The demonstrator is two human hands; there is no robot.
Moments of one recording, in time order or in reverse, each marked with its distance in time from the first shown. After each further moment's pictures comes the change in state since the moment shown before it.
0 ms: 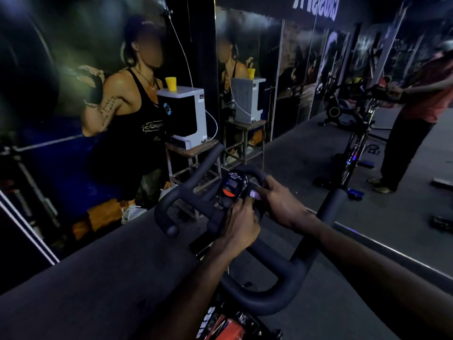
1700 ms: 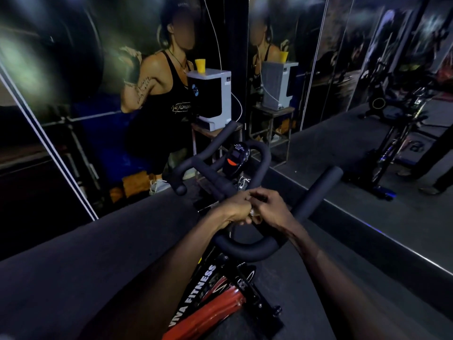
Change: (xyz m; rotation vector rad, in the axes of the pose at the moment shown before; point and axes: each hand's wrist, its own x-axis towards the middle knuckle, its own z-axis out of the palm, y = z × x) left_hand -0.055 0.036 -0.016 -0.488 -0.433 -0.391; right_hand -0.083 -0.068 -0.006 0.967 -0.125 0.448
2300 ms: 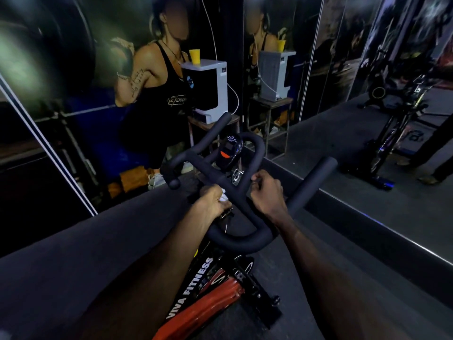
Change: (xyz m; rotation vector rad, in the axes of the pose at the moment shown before) left_hand 0.045 -0.038 -0.019 -0.894 0.406 -0.342; right_hand 0.018 0.013 -0.001 -0.341 0.254 0.025
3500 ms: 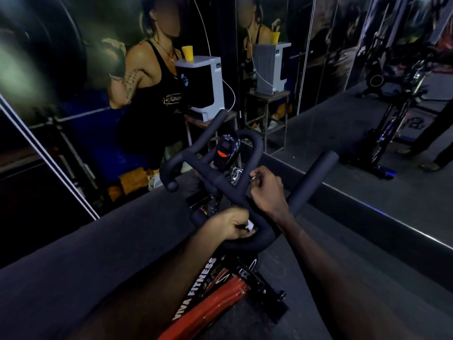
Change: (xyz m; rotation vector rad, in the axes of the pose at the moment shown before) left_hand -0.049 -0.037 0.024 0.541 -0.267 -0.146; right_hand 0.011 0.011 0.010 0.092 0.049 -0.027
